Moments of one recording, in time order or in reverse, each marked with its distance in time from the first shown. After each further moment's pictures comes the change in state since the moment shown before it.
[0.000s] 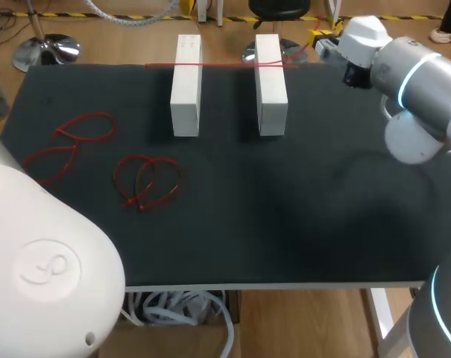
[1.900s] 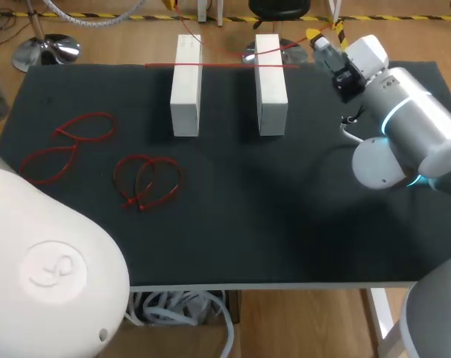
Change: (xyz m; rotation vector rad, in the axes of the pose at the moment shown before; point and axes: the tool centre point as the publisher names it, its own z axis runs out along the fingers) left arm 0.007 0.035 -0.004 0.065 -0.027 0.090; right arm 0.003 -0.002 0.001 -0.201 0.006 0.853
